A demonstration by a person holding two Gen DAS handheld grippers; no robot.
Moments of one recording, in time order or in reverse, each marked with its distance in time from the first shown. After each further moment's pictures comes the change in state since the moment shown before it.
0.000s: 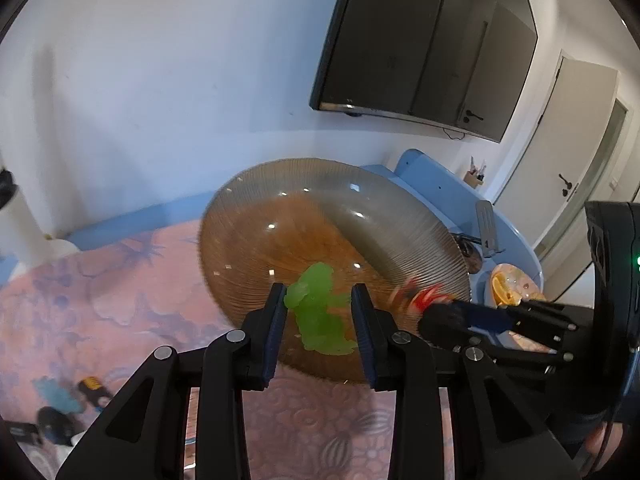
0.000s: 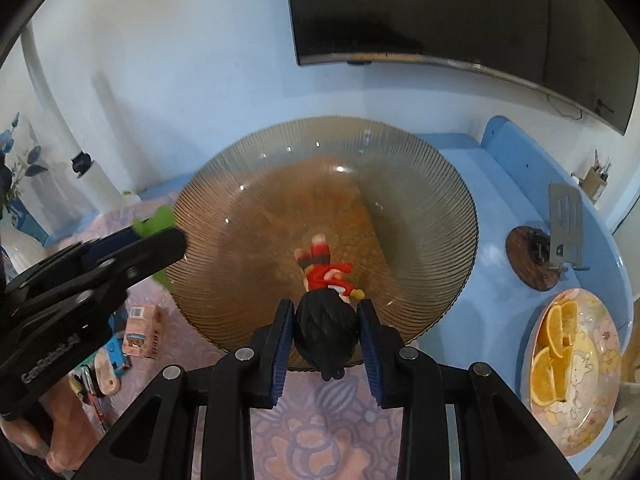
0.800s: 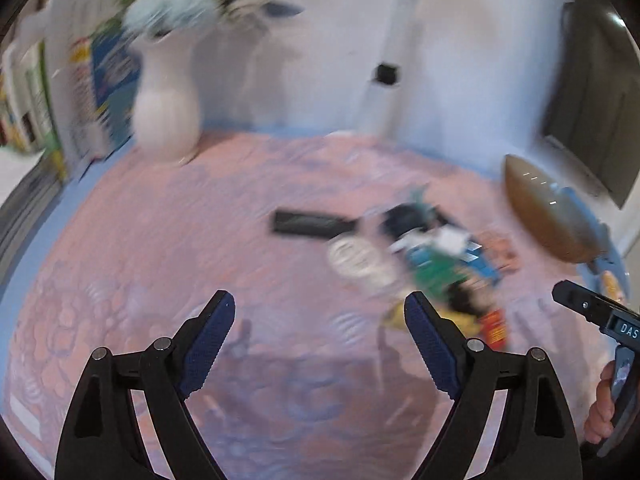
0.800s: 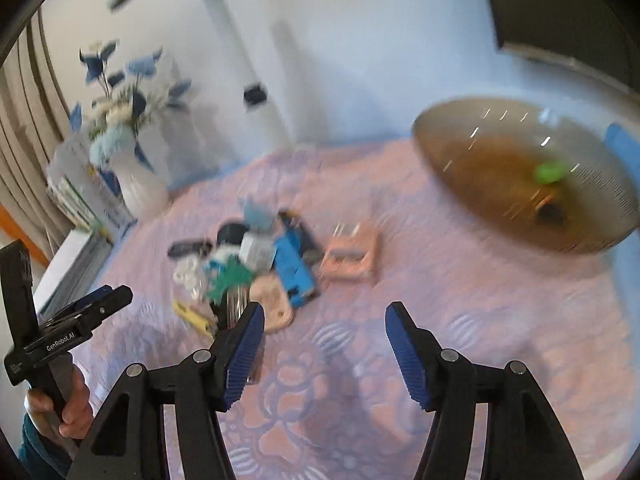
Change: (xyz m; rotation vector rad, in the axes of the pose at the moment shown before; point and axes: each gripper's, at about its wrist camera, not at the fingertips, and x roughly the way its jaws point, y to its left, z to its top) left arm -0.195 0.185 -0.201 -0.351 -0.089 0.492; right arm -0.003 0.138 -0.110 -0.136 -0.081 0.381
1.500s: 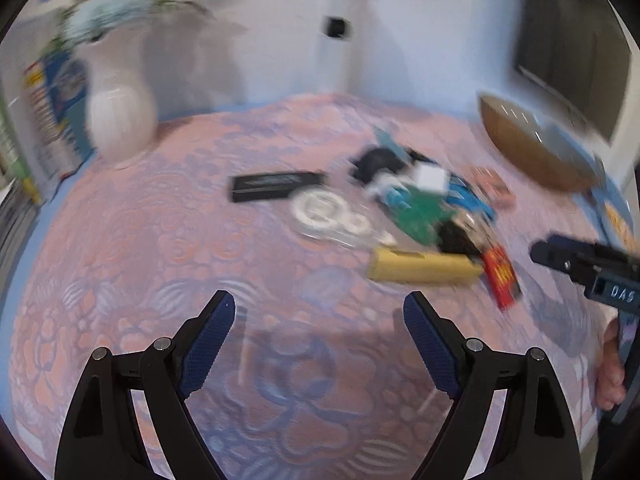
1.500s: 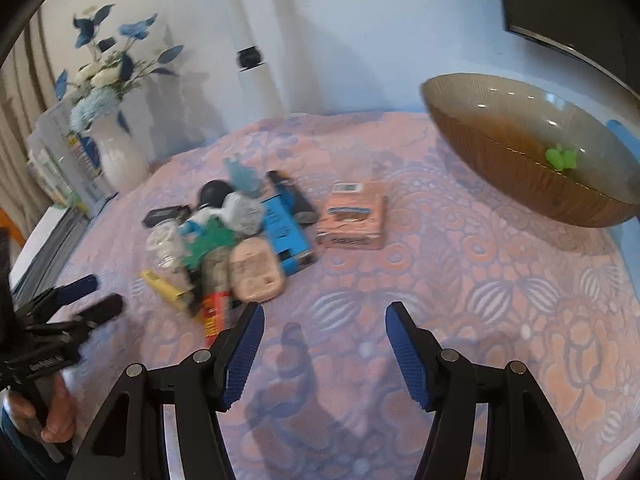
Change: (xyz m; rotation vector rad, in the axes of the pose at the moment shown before) left arm 0.014 -0.036 -0.016 0.219 0.105 -0.039; right arm 0.020 0.011 -0.021 -0.040 0.036 -0.064
